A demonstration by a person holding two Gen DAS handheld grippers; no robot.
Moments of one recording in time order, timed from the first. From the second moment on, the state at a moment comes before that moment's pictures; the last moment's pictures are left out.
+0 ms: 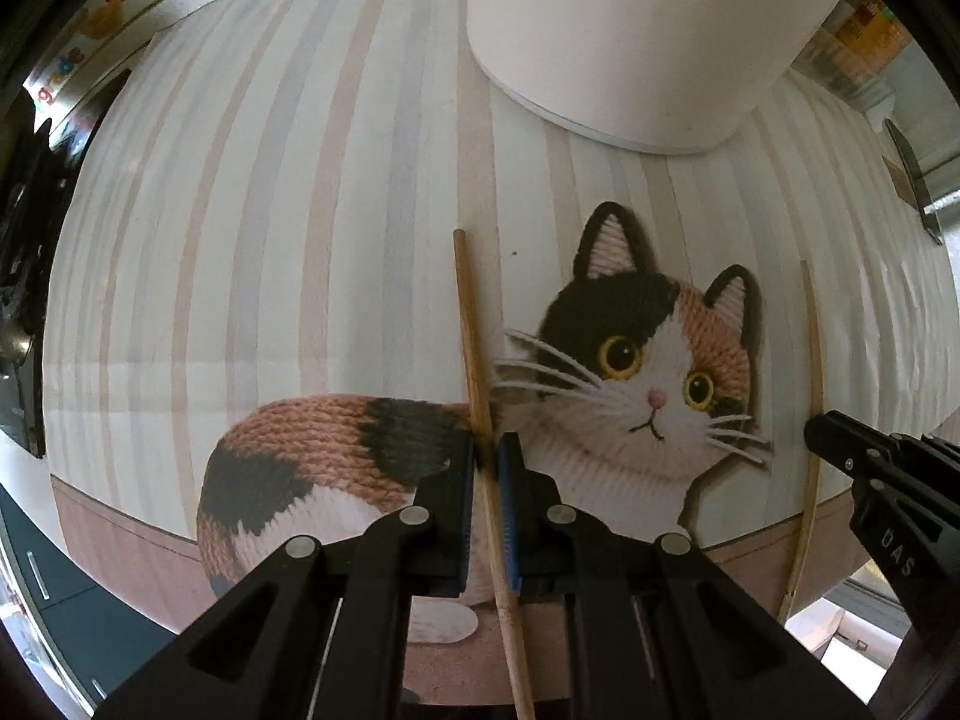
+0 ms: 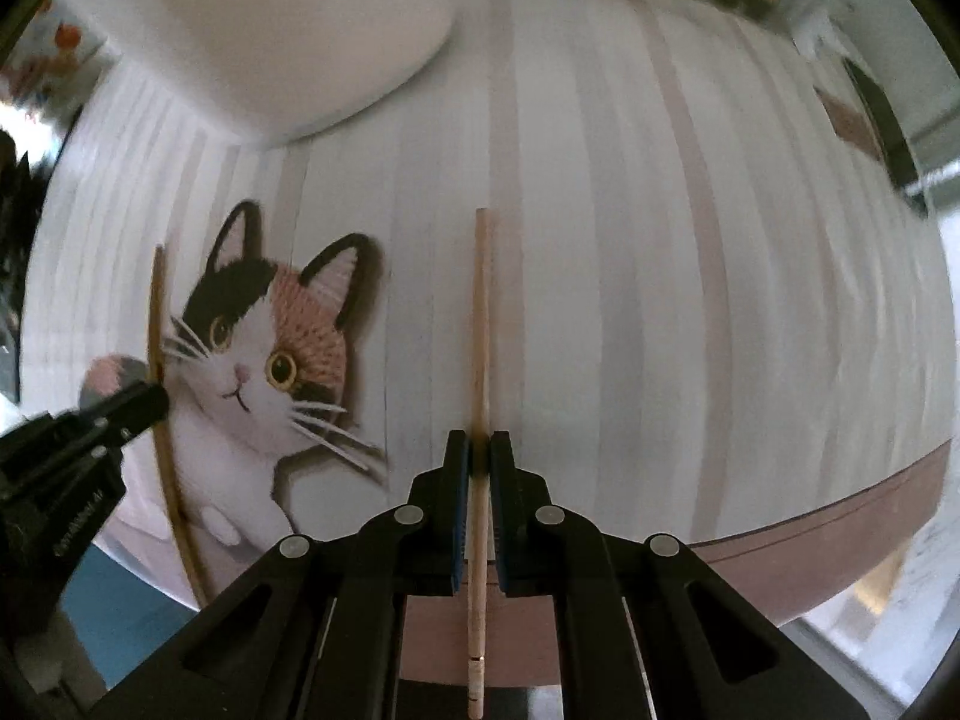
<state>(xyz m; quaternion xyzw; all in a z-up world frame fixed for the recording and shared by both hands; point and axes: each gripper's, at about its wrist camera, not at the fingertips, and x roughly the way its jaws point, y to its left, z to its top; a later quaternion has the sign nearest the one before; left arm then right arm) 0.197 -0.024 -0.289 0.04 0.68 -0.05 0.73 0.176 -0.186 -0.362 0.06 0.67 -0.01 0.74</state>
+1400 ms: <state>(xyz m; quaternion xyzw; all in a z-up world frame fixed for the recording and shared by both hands) 0.208 -0.014 0.011 -0.02 0.39 -0.05 0.92 0.200 -0.197 -0.079 0.12 0.39 0.00 0.91</state>
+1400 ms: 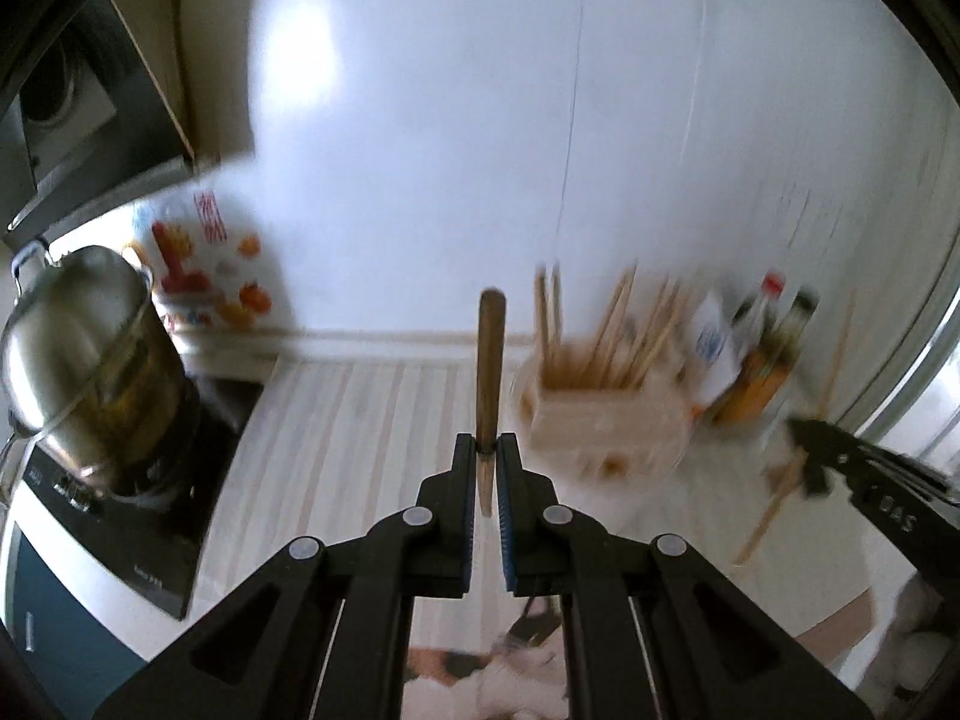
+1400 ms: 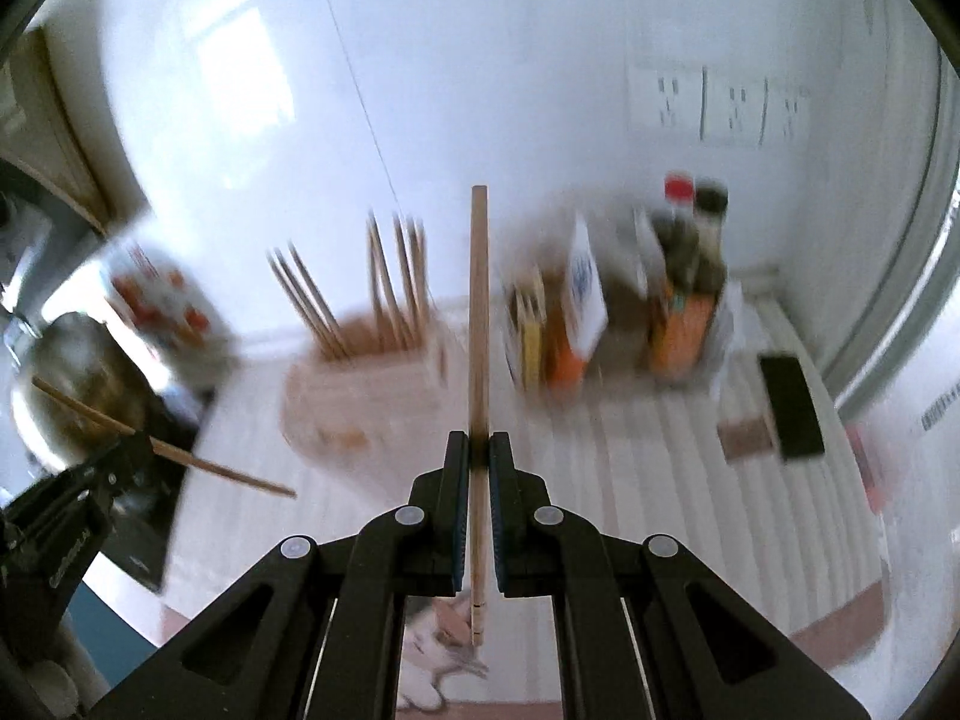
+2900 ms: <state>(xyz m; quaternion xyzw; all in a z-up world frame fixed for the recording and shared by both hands) 0.324 -0.034 0.006 -0.06 0.44 -0.03 0.90 0.337 -0.212 -0.086 0.20 0.36 0.06 0.91</state>
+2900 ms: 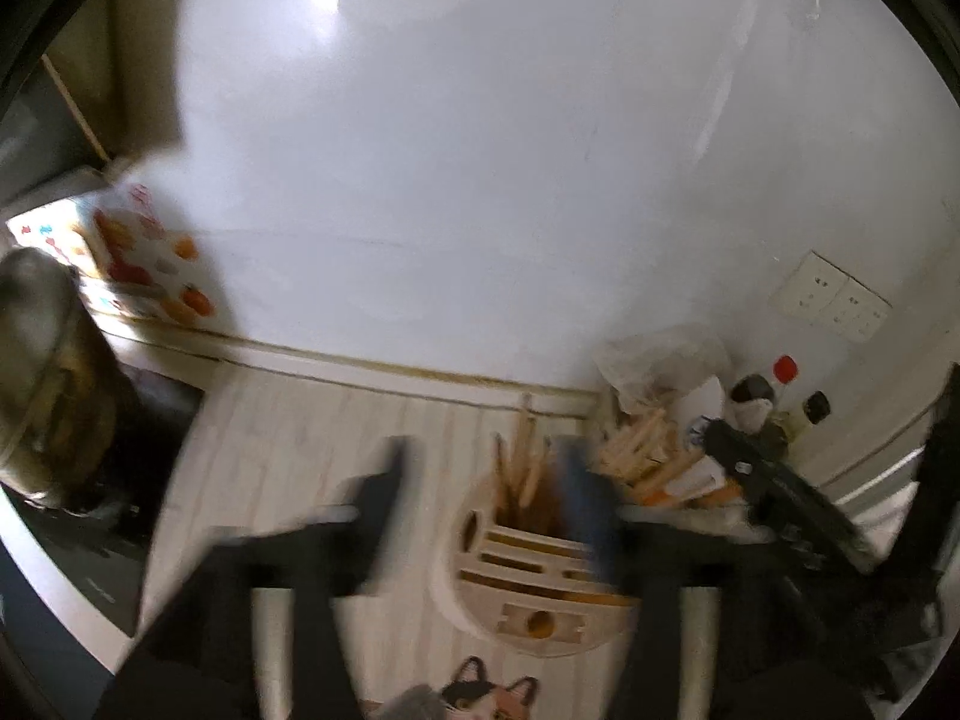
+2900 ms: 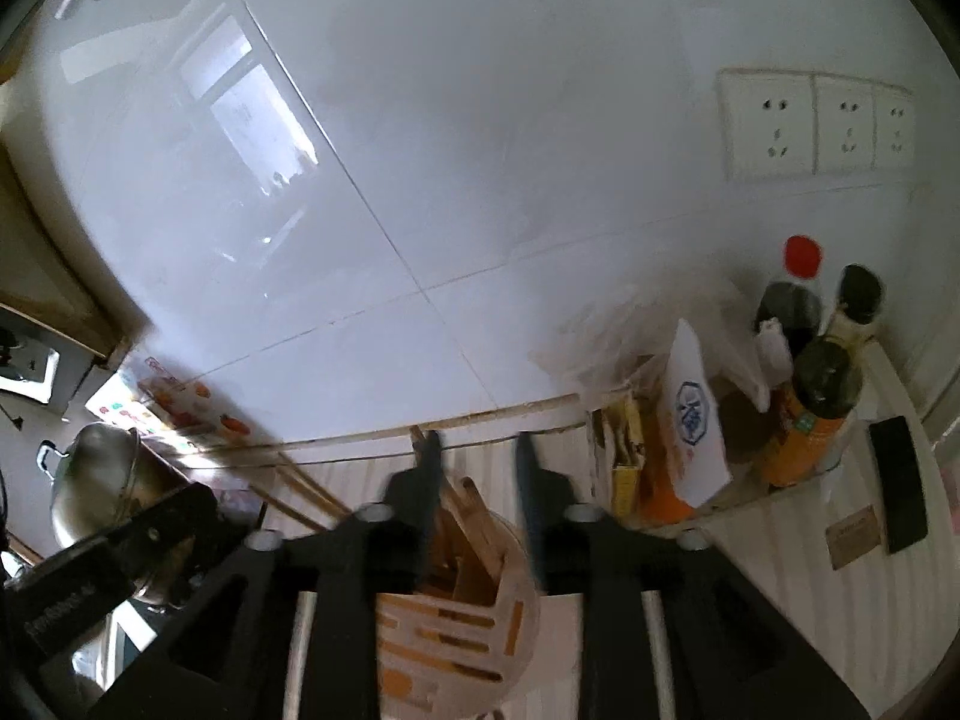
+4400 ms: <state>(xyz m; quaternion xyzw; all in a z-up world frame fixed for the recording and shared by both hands) 0.094 0.022 0.052 0.03 0.34 -0.02 0.94 0.063 -0.166 -0.011 0.04 0.30 -0.11 0.95</state>
